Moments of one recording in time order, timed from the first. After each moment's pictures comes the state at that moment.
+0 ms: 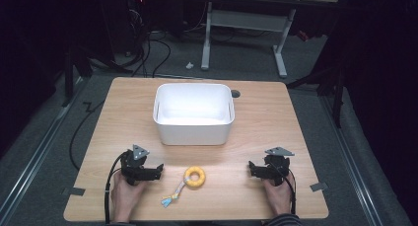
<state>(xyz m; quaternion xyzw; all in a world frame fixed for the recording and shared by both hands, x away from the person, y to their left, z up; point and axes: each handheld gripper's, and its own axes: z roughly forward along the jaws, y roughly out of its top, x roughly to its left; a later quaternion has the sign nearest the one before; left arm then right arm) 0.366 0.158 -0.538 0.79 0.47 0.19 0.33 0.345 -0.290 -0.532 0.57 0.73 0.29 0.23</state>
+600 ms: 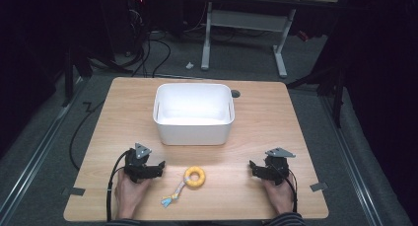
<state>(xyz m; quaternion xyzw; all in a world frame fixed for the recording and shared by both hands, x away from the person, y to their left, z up) 0.369 0.152 -0.537 0.79 0.47 0.19 0.34 0.341 -0.291 -0.531 0.55 0.74 0.30 0.23</state>
